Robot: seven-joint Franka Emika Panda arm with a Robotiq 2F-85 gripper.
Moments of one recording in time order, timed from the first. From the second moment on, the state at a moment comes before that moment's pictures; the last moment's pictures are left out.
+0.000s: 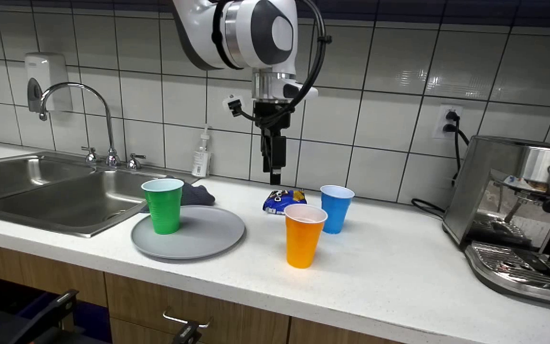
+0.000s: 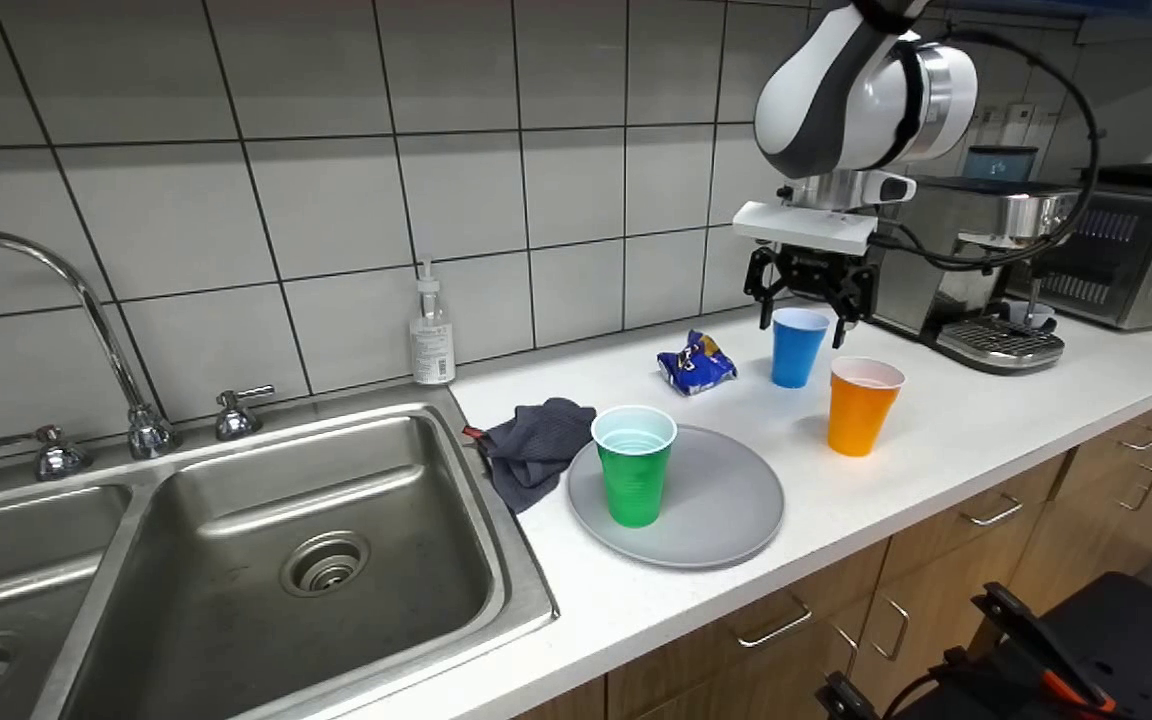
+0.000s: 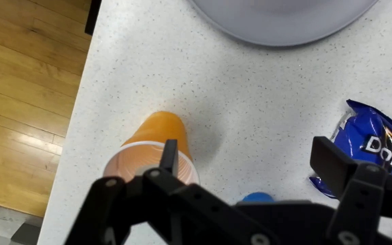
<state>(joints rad) -0.11 0.10 -0.17 -2.33 -0.05 2.49 0.84</state>
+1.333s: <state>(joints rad) -0.14 0.19 -0.21 -2.22 -0.03 2.41 0.48</state>
